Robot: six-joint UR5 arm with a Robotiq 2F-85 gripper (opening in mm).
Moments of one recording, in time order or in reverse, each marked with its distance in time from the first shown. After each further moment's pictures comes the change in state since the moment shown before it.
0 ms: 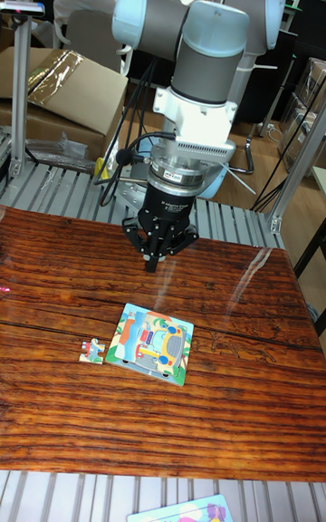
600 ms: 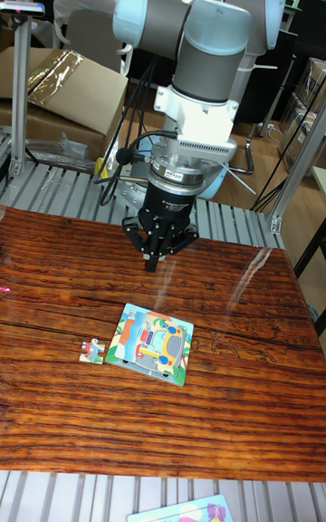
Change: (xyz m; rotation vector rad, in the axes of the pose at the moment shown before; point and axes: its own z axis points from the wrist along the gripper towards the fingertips) arm -0.002 -0.001 -0.002 0.005 0.000 -0.009
